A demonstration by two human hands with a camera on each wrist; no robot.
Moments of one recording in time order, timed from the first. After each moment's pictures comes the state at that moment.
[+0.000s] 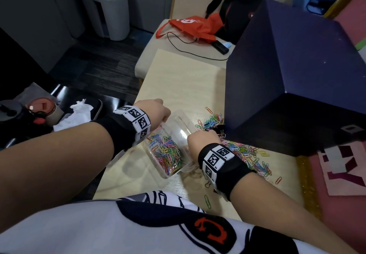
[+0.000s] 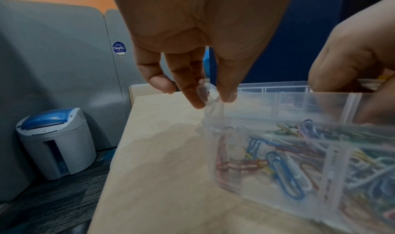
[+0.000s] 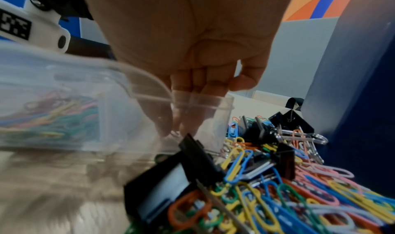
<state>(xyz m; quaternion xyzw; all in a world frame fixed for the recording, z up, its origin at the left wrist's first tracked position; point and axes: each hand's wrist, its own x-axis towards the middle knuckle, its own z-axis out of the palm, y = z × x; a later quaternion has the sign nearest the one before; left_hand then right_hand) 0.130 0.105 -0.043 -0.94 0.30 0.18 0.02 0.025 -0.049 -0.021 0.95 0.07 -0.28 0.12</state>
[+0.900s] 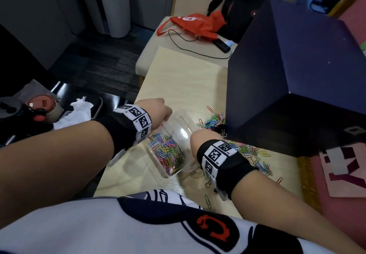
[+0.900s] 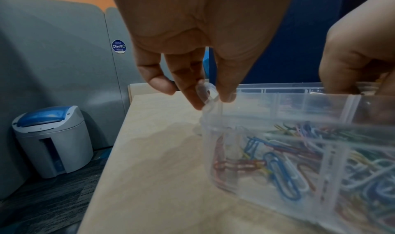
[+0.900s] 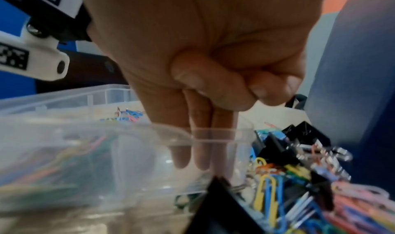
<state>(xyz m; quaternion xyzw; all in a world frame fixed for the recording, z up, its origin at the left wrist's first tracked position) 0.132 0.104 -0.045 -0.93 0.30 0.18 0.01 0.030 -0.049 -0.017 0.94 -0.01 -0.34 0.07</state>
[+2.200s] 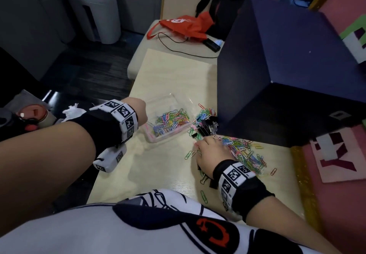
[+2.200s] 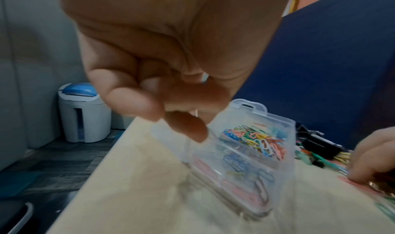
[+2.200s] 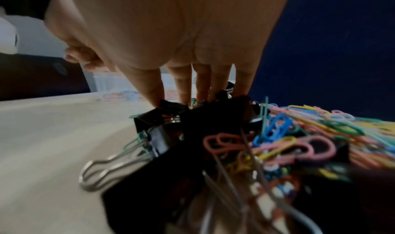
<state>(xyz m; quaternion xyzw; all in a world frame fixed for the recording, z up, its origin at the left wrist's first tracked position) 0.124 0.104 -0.010 -0.95 0.13 0.29 0.05 -0.028 -0.100 -0.056 0.97 -0.05 -0.21 -0.07</state>
